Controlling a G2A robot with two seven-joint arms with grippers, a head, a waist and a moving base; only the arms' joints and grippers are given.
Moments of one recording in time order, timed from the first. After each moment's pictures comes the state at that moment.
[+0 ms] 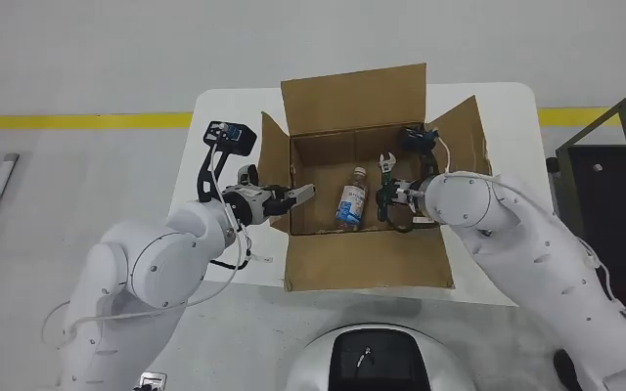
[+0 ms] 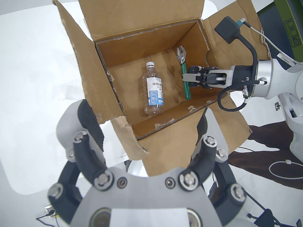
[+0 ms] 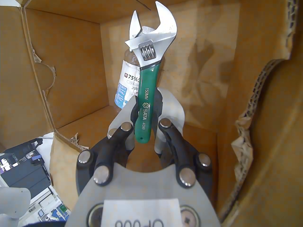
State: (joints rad) left arm 0.69 -0.92 -1.14 -2.11 0.58 0.36 -1.17; right arm -0.75 -1.20 1.05 -1.72 -0.61 0.69 1.07
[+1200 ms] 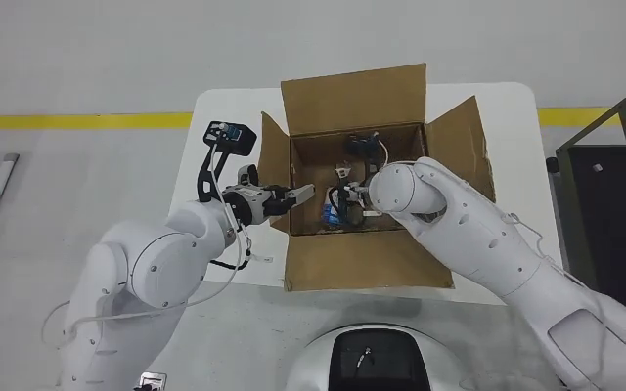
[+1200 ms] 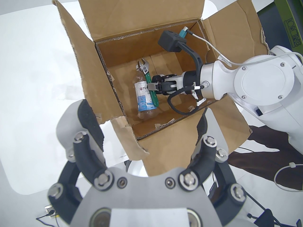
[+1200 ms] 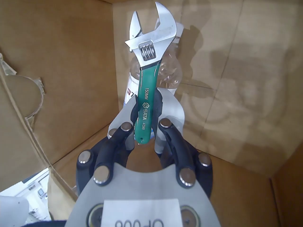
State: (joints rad) left arm 0.69 -0.92 -1.14 -2.11 0.58 0.36 -1.17; right arm -0.50 -1.35 0.76 -1.31 -0.39 0.60 0.87
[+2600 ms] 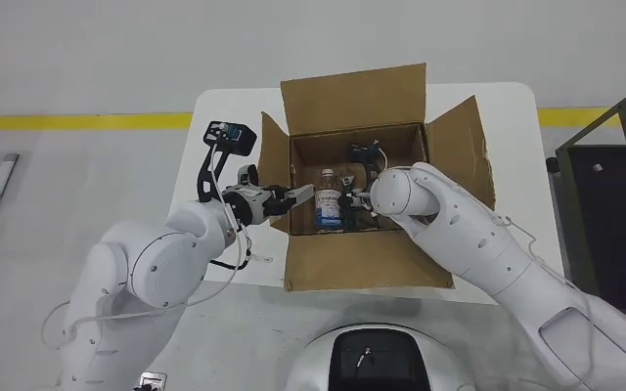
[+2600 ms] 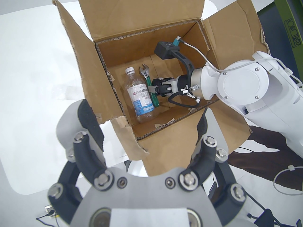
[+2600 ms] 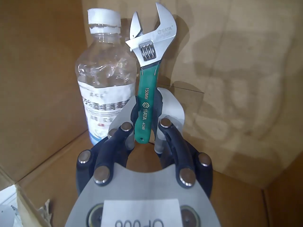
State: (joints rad) left arm 0.69 -0.92 -1.14 -2.11 0.58 0.36 -1.17; right arm -0.50 -1.39 0.76 -1.18 -0.43 0.52 0.88
